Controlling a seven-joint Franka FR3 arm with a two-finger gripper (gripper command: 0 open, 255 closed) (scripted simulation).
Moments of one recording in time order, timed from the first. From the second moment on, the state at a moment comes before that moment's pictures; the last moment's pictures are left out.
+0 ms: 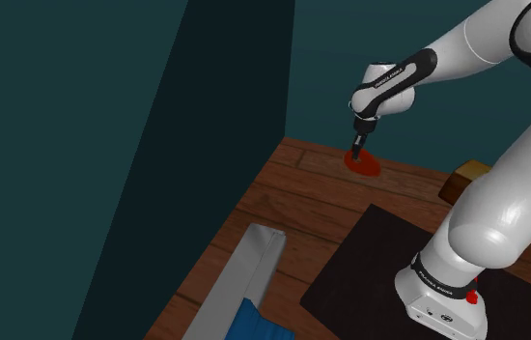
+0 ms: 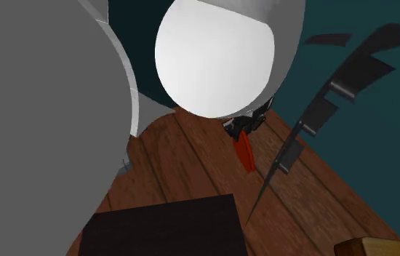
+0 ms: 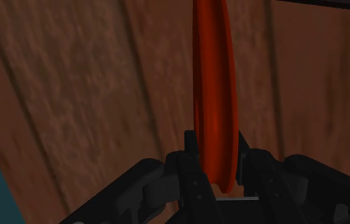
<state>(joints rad) -0.07 -0.09 -0.58 -2.46 -0.11 2.39 -0.72</state>
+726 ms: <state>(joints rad) -0.08 -0.20 -0.55 -2.39 -0.16 2.22 -0.68</state>
